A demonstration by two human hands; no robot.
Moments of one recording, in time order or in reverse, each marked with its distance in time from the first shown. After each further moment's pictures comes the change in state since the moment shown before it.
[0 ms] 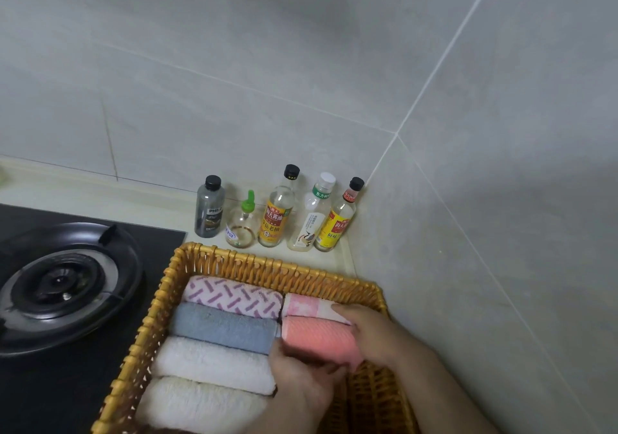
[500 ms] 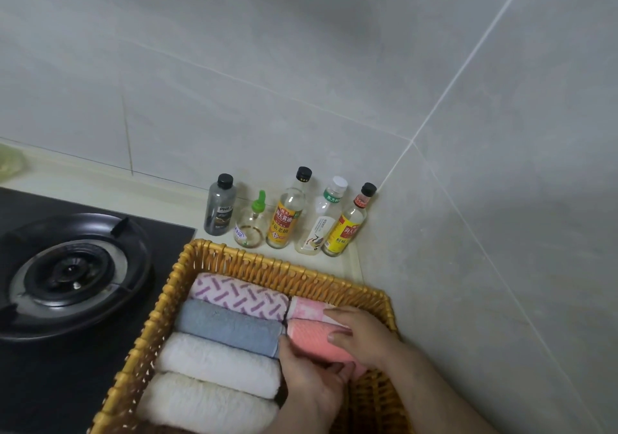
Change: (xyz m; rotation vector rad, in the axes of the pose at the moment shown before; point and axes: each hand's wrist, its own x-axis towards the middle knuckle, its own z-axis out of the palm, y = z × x) left_hand 0.010 -0.007 0.006 -0.059 -0.089 0.051; right_hand 0.033 0.002 0.016 -0.017 -0.027 -0.079
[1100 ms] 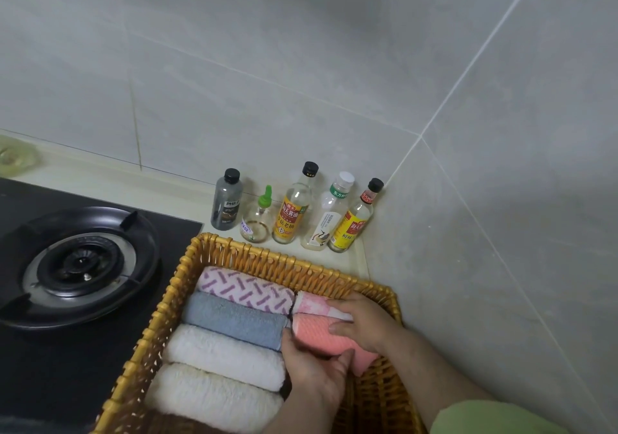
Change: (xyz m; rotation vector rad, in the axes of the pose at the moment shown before) left_hand 0.002 0.001 0.001 -0.139 0.010 0.113; right_hand 0.020 0.005 -0.002 -0.028 -0.005 -0.018
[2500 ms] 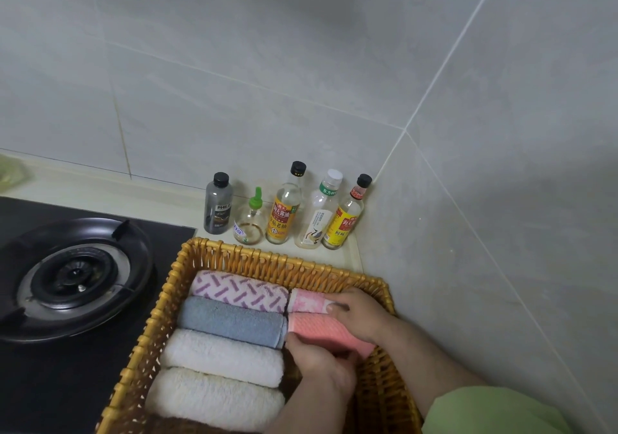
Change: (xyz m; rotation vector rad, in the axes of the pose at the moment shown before) left_hand 0.000 -0.015 0.009 0.008 0.179 -0.104; right_hand -0.008 -0.012 -0.006 0.108 0.029 0.096
